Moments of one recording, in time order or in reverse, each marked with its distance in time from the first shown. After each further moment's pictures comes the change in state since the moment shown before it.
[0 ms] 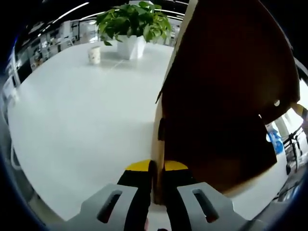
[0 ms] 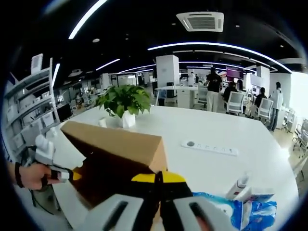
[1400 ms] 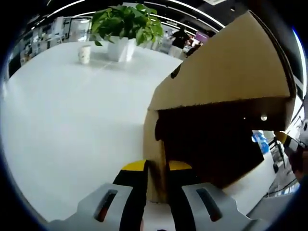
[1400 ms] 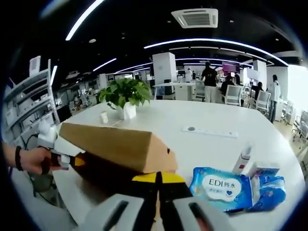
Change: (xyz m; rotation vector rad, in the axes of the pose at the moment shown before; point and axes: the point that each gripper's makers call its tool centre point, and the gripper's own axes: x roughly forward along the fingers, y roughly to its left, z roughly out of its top) left arm 0.004 -0.004 0.004 -0.025 -0.045 -0.173; right arm -0.017 0.010 -0.061 0.052 0.016 -0.004
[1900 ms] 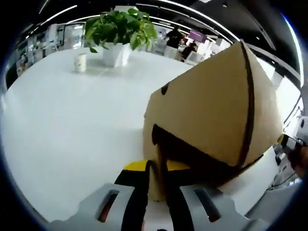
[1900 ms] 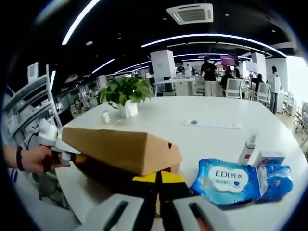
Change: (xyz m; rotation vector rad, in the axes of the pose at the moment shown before) left arm -0.011 0.000 0.013 0.081 -0.009 -0.007; right arm 0.002 0.006 -0.013 0.056 0.020 0.024
